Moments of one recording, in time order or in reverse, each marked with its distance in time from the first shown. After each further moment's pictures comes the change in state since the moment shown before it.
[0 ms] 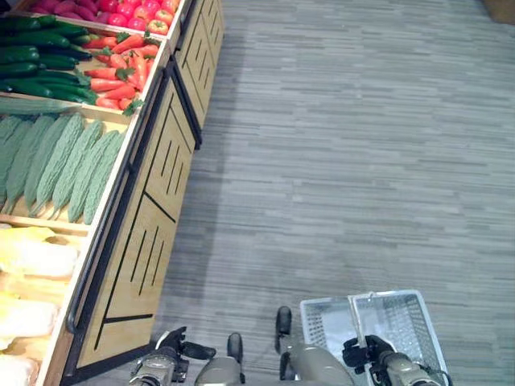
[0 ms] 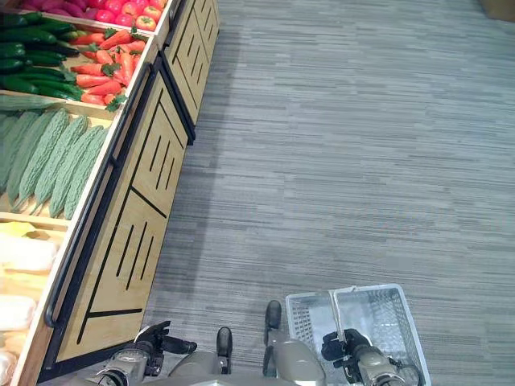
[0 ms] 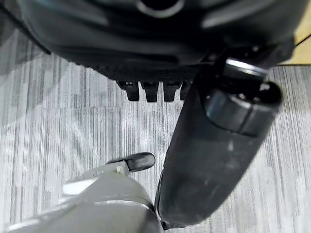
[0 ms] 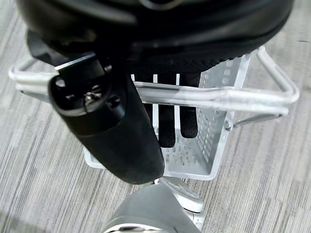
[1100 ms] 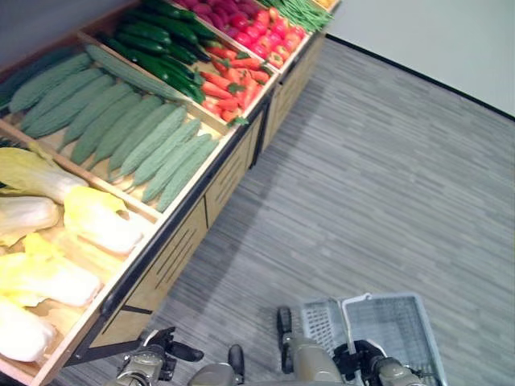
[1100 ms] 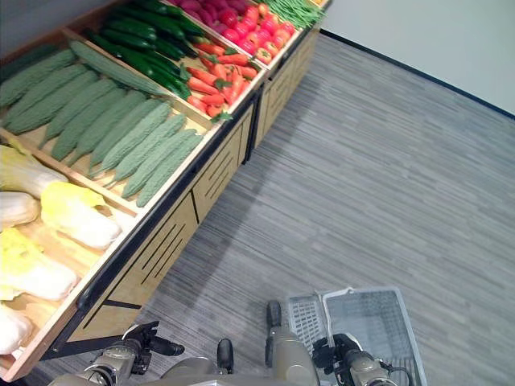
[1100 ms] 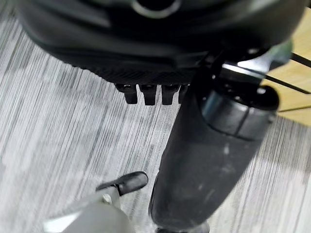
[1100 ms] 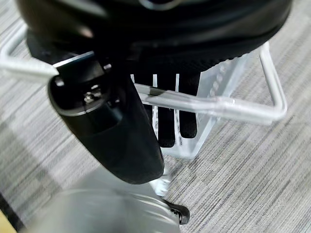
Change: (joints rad) left arm 0.005 0.057 -0.026 0.005 0.030 0.008 -0.007; right arm 0.047 0.056 0.026 0.019 -0.035 -0.004 0.025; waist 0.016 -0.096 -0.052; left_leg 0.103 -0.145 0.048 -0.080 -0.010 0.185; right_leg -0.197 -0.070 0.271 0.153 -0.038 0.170
